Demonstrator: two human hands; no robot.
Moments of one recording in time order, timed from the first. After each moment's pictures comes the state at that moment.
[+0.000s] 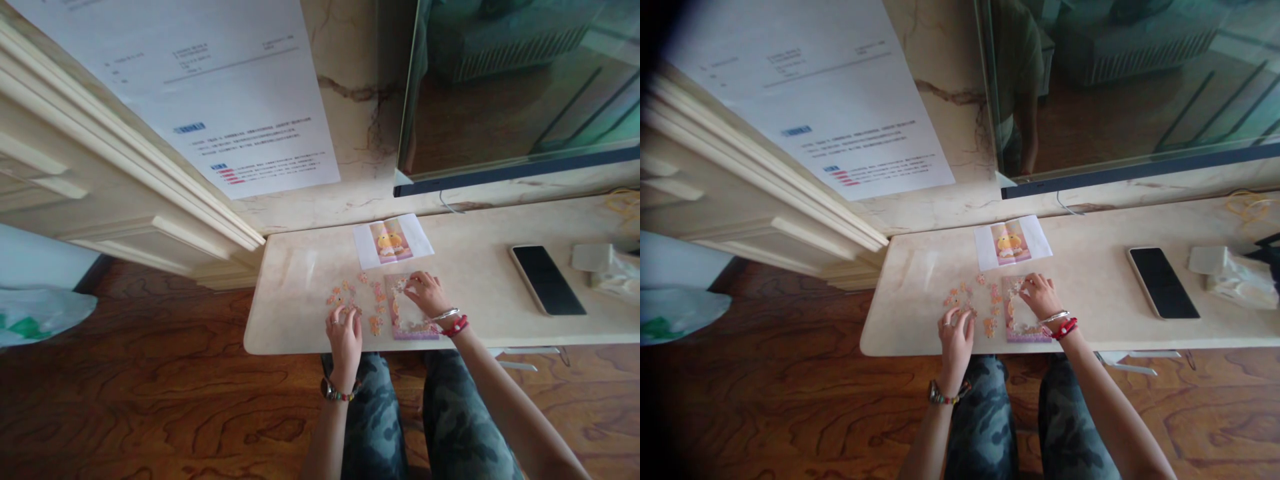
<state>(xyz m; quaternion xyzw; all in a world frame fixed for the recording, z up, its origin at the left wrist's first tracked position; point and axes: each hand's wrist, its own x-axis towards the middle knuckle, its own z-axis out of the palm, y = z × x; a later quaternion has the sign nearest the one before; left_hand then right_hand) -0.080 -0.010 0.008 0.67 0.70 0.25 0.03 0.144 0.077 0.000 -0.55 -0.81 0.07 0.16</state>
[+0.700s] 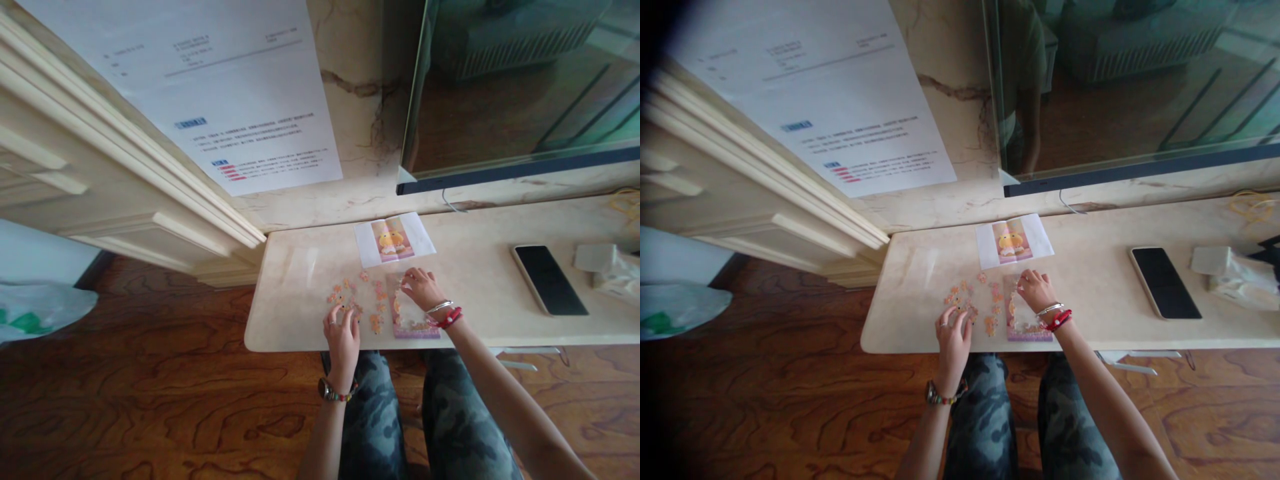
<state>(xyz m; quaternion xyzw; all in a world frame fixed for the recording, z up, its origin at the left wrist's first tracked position) -0.085 -0.013 0.009 0.67 0.70 0.25 0.02 0.132 0.089 0.001 -0.54 -0.83 0.08 0.11</state>
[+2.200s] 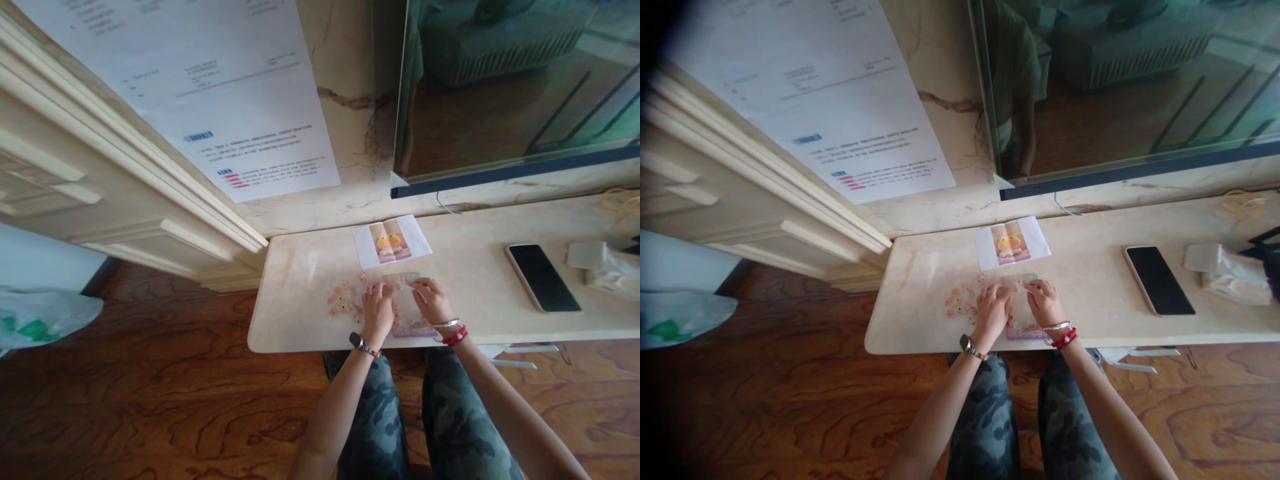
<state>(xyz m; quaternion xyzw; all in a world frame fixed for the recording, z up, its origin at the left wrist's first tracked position) -0.014 0.041 0.010 0.78 0.60 0.16 0.10 0.147 0.054 -0.013 -0.57 -0.77 0.09 0.29</state>
